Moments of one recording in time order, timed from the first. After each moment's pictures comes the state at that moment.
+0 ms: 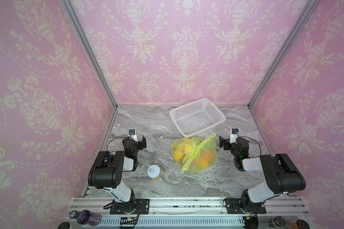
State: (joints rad) left arm 0.03 1.63 0.35 0.95 -0.09 -0.02; right arm 0.03 1.55 0.35 0.85 0.01 0.02
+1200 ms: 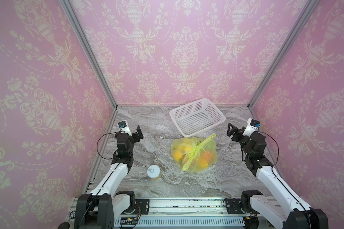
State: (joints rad) left arm 0.00 0.99 0.51 0.32 -0.08 -0.23; right arm 0.04 0.89 0.51 0.26 -0.01 0.45
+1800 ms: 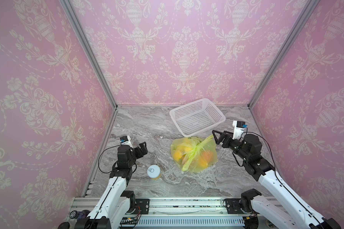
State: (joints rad) left arm 0.01 0.85 0.30 0.06 0.16 -0.49; right arm 0.35 0.84 0.63 -0.02 -0.13 0.49
